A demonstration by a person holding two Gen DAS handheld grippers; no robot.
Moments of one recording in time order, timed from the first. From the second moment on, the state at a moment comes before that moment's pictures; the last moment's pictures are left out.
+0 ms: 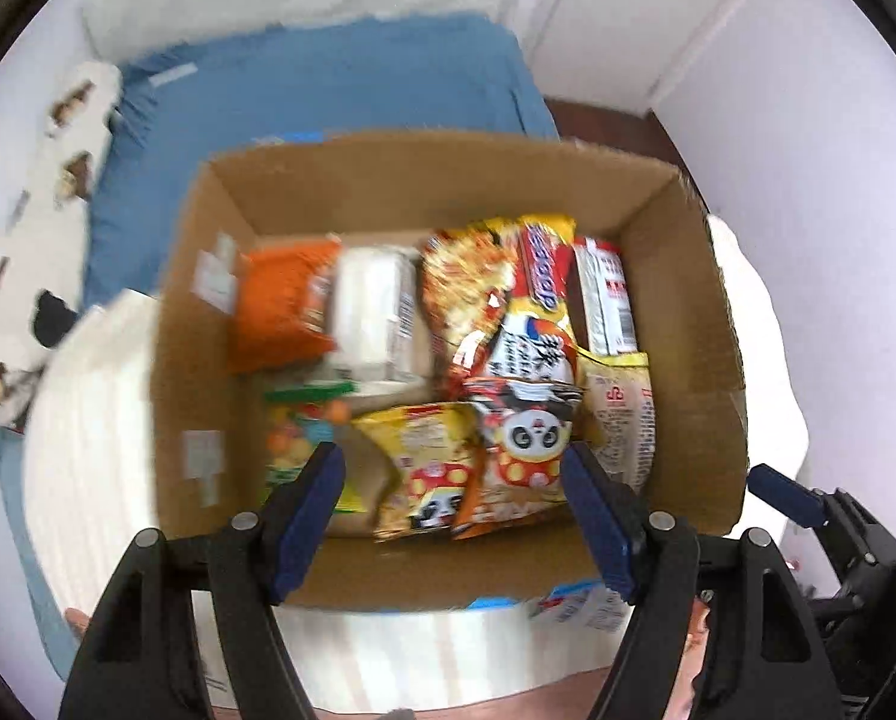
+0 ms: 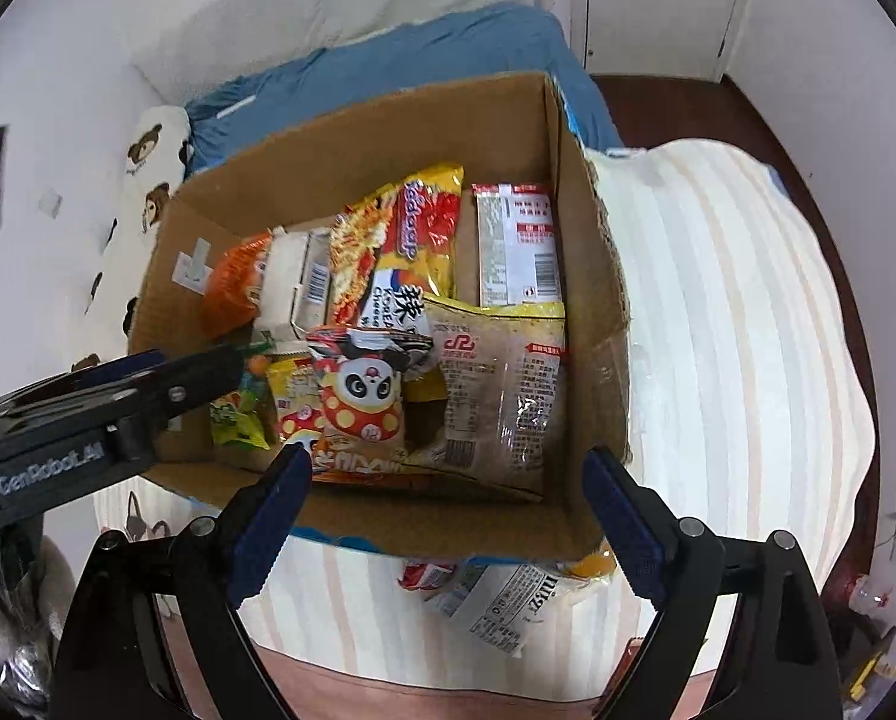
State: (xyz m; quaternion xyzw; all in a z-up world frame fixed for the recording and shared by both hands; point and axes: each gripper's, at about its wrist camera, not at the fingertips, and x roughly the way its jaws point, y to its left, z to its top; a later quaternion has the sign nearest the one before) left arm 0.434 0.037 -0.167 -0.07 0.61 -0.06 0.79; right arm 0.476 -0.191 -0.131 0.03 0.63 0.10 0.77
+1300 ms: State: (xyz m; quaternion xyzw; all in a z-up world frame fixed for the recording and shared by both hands) left arm 0.296 -0.051 -0.188 -0.01 0.56 -0.06 0.83; right arm 0.307 -0.332 -0.123 0.15 0.58 0.03 0.80
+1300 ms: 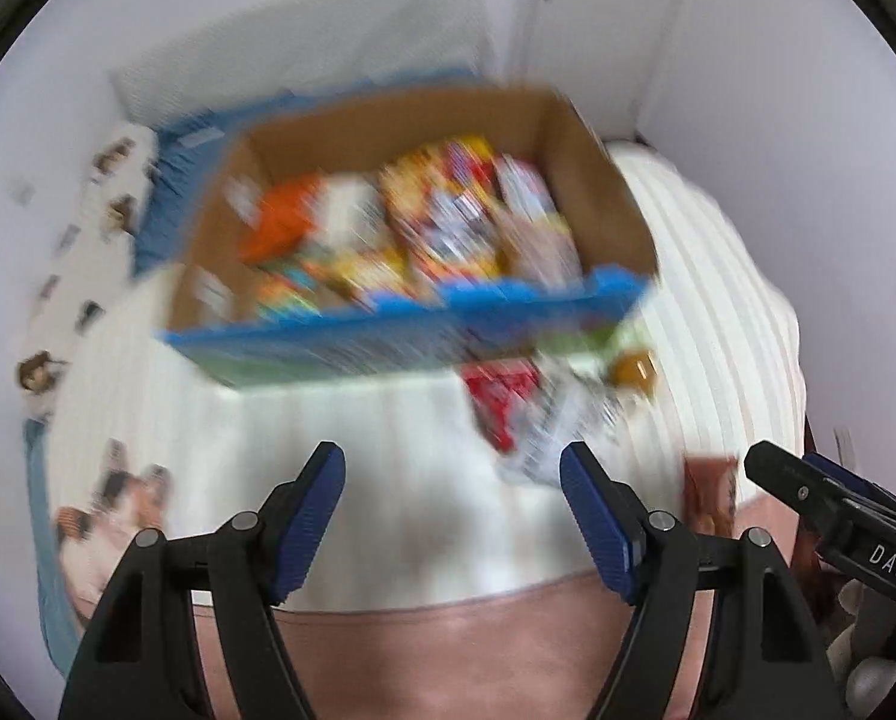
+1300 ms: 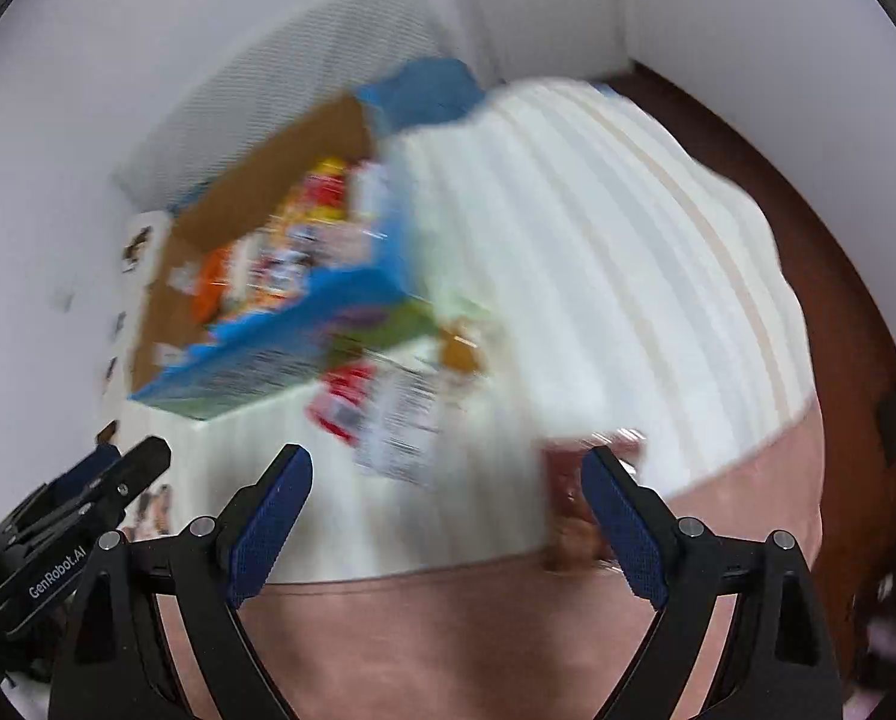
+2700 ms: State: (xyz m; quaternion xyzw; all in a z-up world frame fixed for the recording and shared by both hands) left arm 0.225 -0.020 -0.318 -0.04 0.69 0.02 0.72; right arm 0.253 -0.256 -0.277 0.06 0.69 0.09 0.72
